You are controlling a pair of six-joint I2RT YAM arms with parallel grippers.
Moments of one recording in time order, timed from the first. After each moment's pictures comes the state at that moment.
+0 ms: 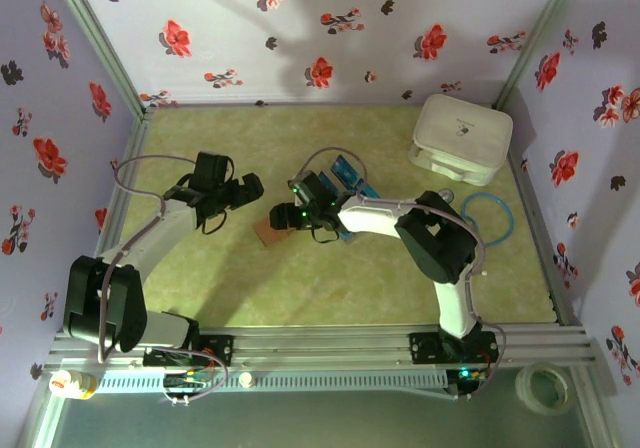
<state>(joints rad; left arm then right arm) -0.32 1.38 0.92 -0.44 0.00 -0.64 0.85 2.00 1.27 -0.11 -0.20 0.68</state>
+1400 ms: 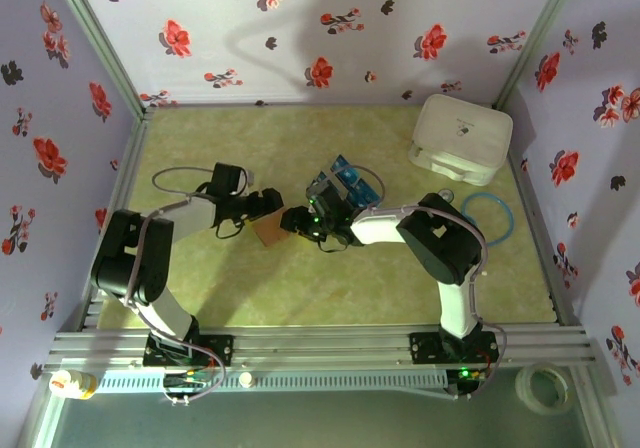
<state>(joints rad) -0.31 1.66 0.83 -0.13 0.36 -0.61 0.83 1.96 1.04 0.20 -0.30 1.03</state>
